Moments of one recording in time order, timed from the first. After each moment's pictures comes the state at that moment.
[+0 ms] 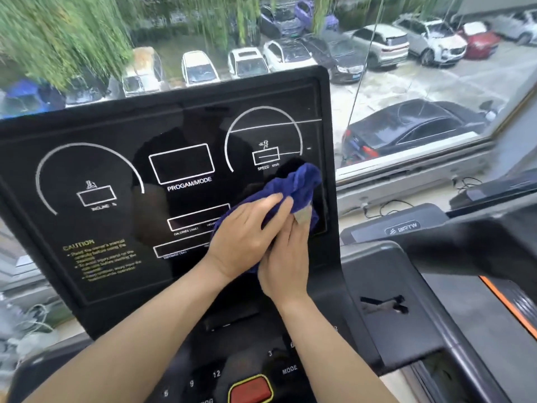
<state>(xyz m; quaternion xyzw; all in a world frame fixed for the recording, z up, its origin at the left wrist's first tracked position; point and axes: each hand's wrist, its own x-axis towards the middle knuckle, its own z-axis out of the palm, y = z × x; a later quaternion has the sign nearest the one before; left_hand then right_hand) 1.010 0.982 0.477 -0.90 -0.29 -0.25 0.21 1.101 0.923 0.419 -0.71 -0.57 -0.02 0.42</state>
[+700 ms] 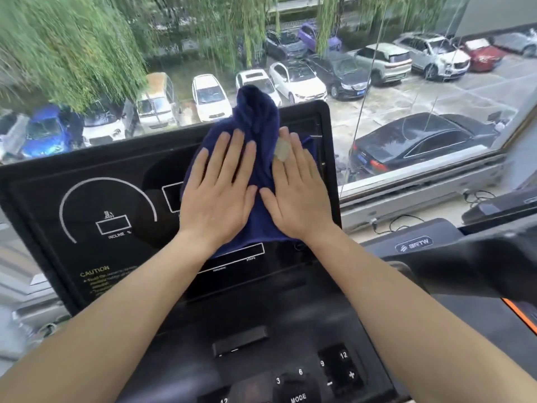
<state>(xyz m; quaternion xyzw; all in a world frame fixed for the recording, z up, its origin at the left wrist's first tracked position) 0.996 1.035 0.557 -0.83 -0.41 -0.22 0.30 1.167 1.011 0.526 -0.61 -0.71 -0.19 0.31</state>
